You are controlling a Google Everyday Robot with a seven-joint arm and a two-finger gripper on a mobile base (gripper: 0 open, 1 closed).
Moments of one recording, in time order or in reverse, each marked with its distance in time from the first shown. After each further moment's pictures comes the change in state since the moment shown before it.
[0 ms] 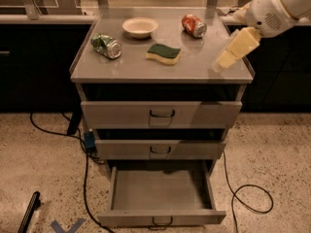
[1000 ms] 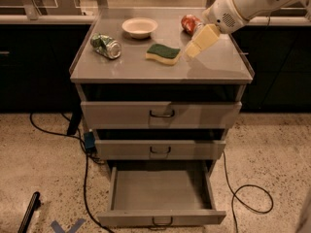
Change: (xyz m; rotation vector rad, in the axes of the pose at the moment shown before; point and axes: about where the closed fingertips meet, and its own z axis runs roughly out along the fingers) arm -0.047 -0.045 0.089 -0.041 -0.102 0.000
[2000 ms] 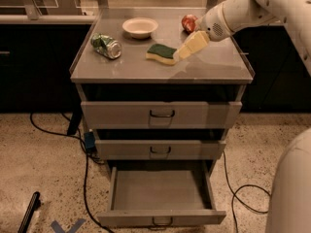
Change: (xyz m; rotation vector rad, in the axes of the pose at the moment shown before) arm 0.007 -0.030 0.051 -0.018 -0.104 0.077
